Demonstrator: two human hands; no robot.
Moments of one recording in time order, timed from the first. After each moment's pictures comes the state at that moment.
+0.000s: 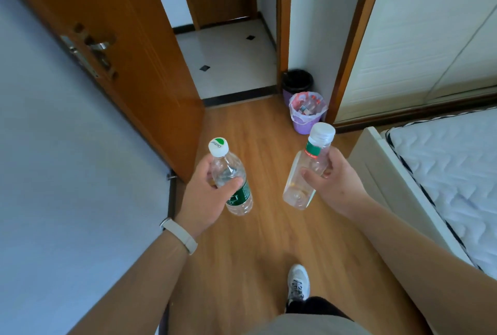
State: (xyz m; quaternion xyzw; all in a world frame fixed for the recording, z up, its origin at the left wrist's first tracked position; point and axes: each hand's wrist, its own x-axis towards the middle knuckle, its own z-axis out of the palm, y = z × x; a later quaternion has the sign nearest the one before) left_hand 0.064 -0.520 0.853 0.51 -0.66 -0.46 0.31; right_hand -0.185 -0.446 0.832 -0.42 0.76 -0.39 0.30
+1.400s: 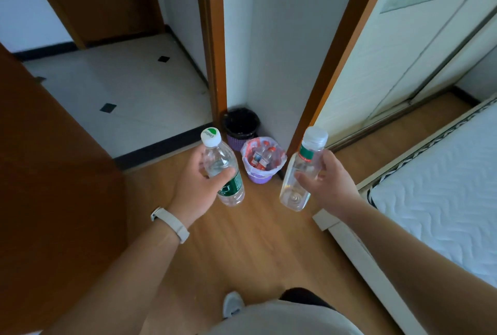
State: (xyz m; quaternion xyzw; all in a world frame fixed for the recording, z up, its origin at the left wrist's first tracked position) left_hand -0.161 -1.075 0.837 0.38 -0.71 -0.55 0.23; right_hand -0.355 -0.901 0.848 -0.29 0.87 -0.36 0.19
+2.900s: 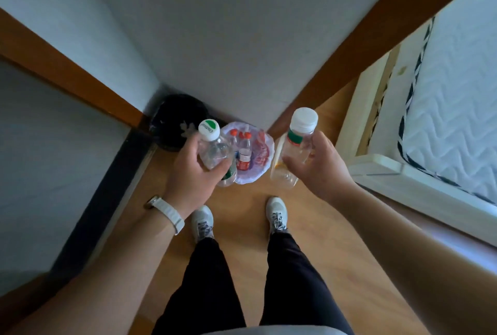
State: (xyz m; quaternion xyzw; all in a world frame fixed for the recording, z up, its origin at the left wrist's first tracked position) left_hand -0.576 -1.448 0.633 0.18 -0.83 -0.52 -0.09; right_hand -0.639 -1.202 0.653 0.03 0.92 -0.33 0.21
